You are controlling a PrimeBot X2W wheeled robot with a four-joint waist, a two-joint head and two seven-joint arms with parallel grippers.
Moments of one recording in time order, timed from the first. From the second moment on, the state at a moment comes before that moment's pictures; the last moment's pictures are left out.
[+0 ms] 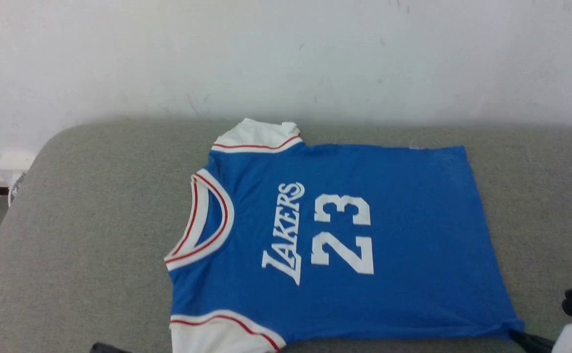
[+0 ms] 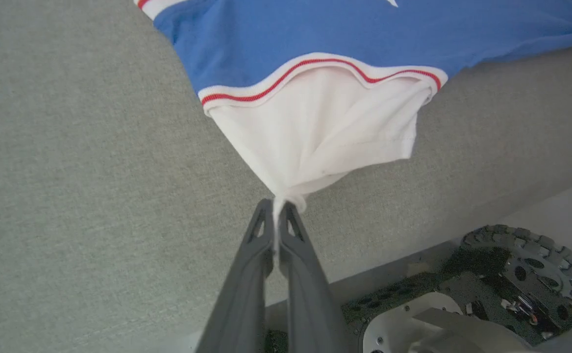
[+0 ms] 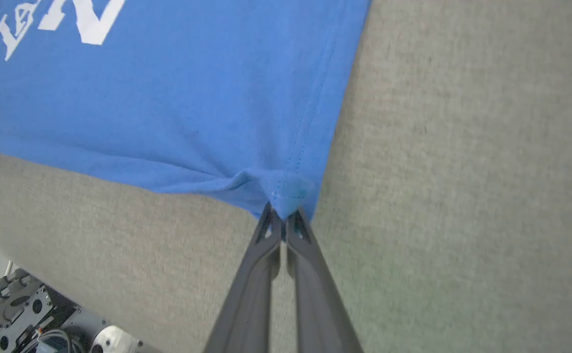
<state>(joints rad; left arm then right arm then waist) 0.26 0.74 -0.45 -0.23 -0.69 0.09 0.30 -0.10 -0.77 0.61 0.34 1.02 0.13 0.16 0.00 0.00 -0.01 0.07</state>
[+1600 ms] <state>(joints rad) -0.35 0.51 -0.49 0.20 -0.54 0.04 0.15 -0.26 -0.59 0.27 0.28 0.75 0.13 0.32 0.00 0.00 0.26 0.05</state>
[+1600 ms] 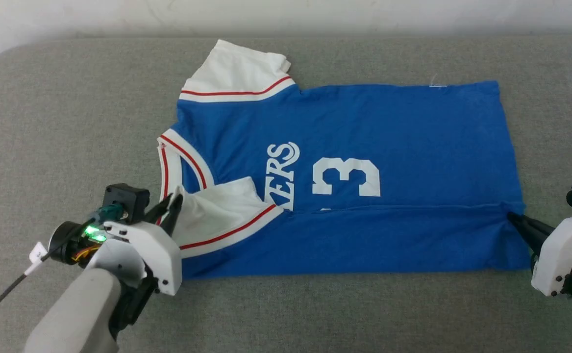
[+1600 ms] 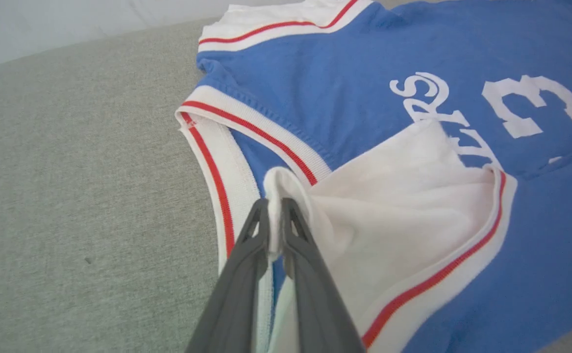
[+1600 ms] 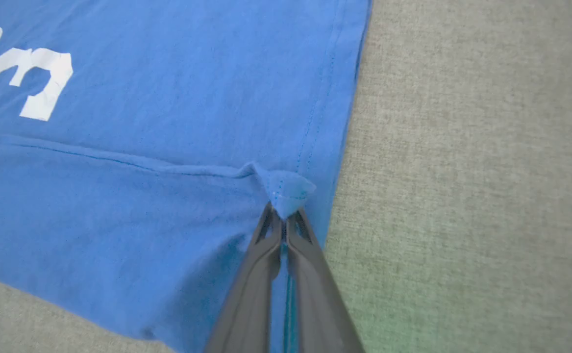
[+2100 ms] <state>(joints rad) -0.26 0.41 -0.42 0.18 -0.58 0.19 0.05 -0.22 -0.51 0.21 0.31 0.61 0.13 0.37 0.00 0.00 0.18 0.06</state>
